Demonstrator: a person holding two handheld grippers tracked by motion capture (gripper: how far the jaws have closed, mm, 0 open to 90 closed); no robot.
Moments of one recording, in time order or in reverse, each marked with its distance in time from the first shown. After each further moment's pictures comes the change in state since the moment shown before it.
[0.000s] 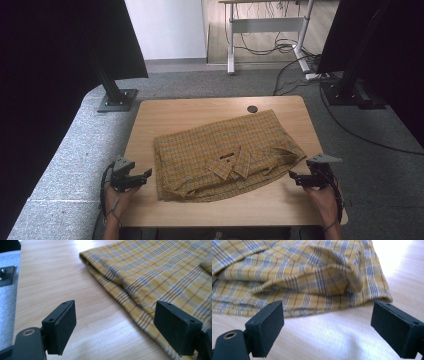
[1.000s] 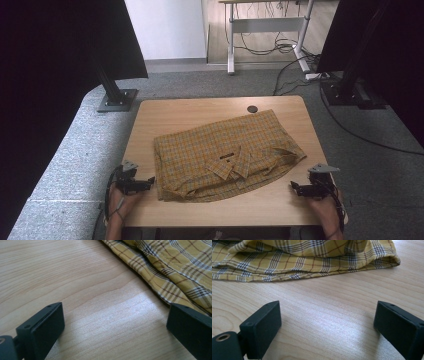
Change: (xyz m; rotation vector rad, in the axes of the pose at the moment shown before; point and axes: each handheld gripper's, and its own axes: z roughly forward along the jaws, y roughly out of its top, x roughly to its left) left arm 0.003 -0.018 0.027 0.148 0.024 0.019; right arm 0.000 -0.033 0.007 0.081 -0.040 -0.018
